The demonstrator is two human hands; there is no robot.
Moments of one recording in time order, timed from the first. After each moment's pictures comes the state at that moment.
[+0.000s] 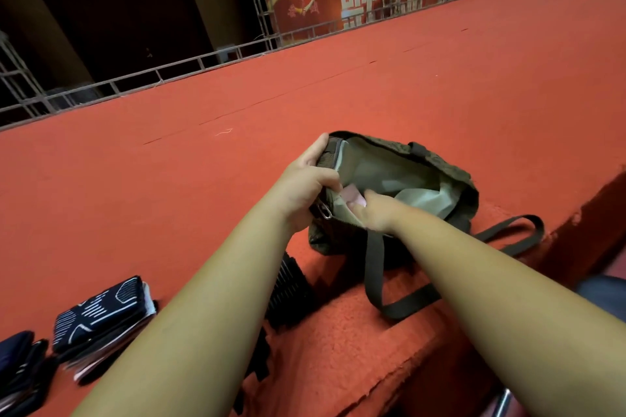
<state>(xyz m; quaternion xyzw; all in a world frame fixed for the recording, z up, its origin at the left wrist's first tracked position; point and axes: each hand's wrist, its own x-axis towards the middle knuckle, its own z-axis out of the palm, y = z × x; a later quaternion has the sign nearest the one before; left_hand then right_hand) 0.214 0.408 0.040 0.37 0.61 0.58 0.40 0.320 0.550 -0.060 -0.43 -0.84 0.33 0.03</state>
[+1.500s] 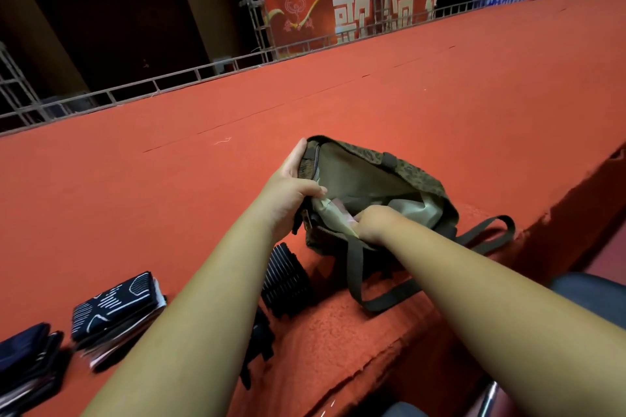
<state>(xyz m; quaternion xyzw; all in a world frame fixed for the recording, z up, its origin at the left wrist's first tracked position) 0.211 0.366 0.049 0.40 0.59 0.60 0.37 0.332 0.509 -0.040 -0.44 -0.87 0.21 -0.08</state>
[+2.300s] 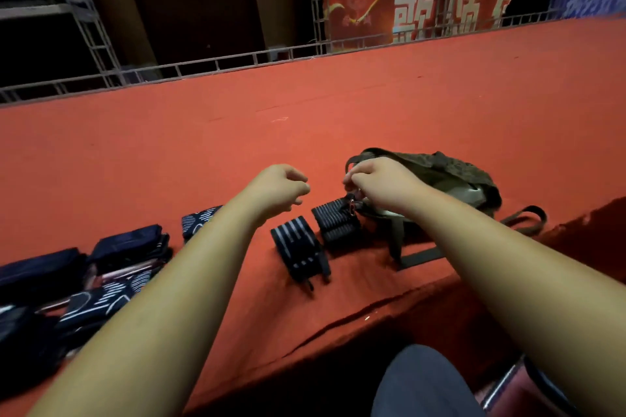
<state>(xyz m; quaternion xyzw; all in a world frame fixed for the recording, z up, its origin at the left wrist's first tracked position) 0.178 0.204 0.056 0.37 0.83 0.38 0.18 0.346 0.357 0.046 -0.28 -0.86 0.38 0.21</state>
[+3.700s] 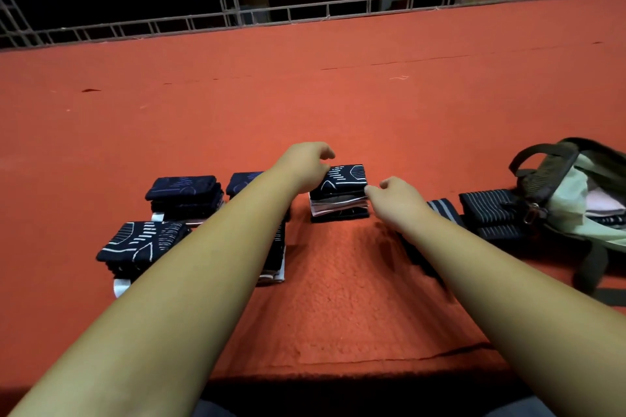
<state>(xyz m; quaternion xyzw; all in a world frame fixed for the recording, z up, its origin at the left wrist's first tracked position) 0.003 0.054 0.006 0.34 0.92 0.21 0.03 0.145 0.199 -0.038 -0.32 -0.86 0.39 0.08</state>
